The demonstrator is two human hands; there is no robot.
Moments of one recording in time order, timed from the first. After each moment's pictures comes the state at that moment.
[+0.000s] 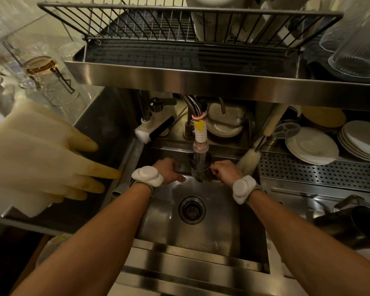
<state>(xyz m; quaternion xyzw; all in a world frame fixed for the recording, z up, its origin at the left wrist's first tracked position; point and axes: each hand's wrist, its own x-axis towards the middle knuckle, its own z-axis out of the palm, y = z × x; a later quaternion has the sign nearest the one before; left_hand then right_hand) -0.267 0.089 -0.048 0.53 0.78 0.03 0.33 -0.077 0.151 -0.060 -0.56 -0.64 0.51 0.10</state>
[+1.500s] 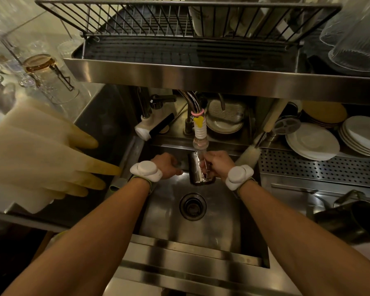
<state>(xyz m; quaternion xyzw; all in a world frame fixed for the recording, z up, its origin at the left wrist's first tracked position) -0.273 0.091 -0.045 0.52 0.79 0.03 0.32 -0.098 0.147 -0.054 -0.51 -0.51 0.66 0.20</state>
